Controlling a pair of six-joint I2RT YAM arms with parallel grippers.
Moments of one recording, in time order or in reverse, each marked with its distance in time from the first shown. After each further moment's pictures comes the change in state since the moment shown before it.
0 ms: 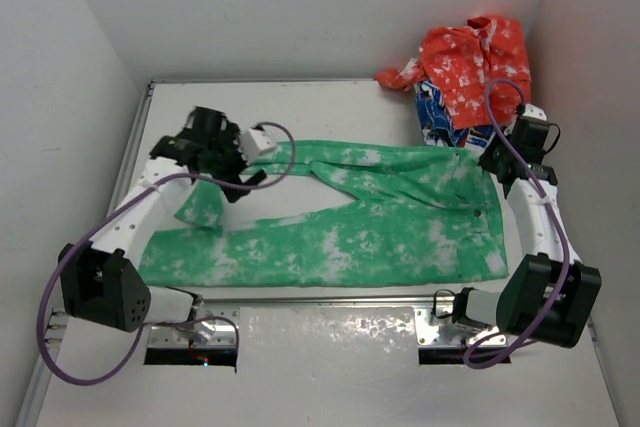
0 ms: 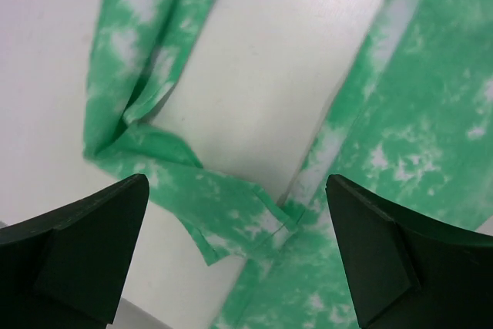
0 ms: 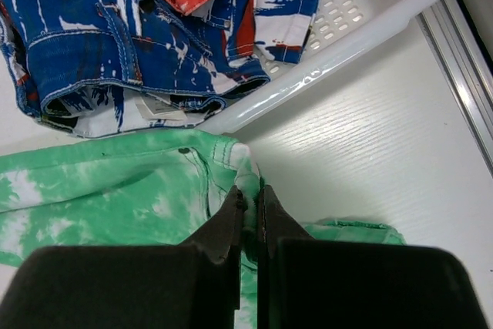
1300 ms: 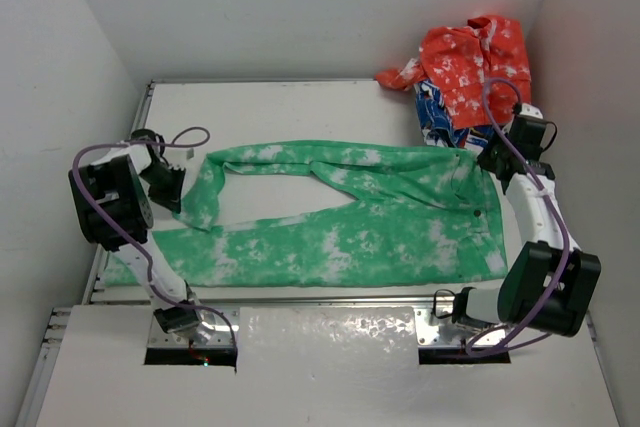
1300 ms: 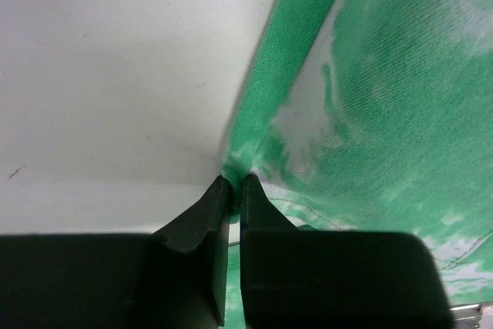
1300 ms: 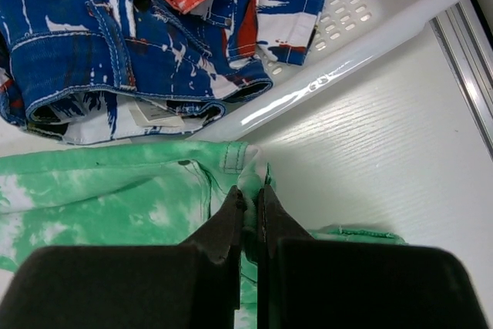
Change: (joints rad) left arm 0.606 0.531 0.023 0.067 -0.071 -0.285; right arm 0.000 0.058 0.002 0.035 -0.016 -0.008
